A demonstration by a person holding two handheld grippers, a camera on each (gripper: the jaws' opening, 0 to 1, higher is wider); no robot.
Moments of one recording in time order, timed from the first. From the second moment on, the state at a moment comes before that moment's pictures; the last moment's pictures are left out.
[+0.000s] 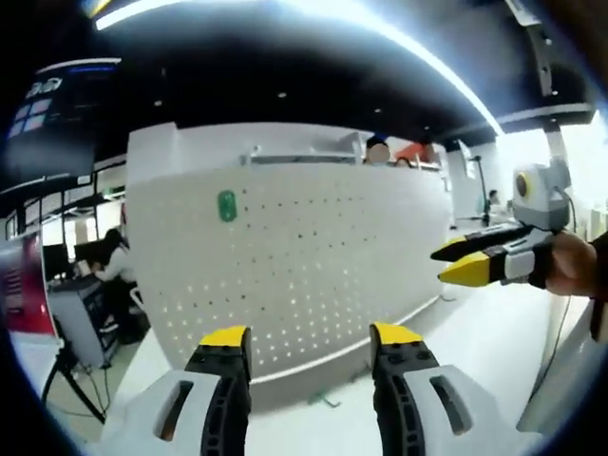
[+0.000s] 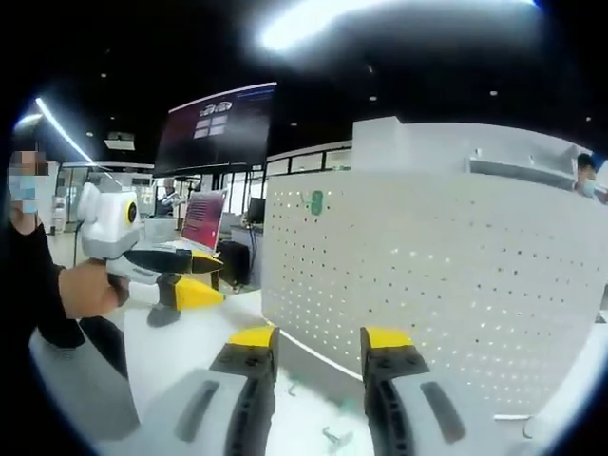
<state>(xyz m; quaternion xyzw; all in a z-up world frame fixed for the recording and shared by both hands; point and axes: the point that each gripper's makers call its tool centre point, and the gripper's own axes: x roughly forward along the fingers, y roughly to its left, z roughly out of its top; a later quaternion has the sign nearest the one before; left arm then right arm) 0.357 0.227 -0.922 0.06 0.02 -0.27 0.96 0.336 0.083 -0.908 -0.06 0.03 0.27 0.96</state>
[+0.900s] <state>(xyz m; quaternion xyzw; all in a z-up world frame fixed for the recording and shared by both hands) 0.349 0.194 -0.956 0.11 0.07 -0.32 0.94 0.343 0.115 -0.904 -0.03 0.02 0.29 0.96</state>
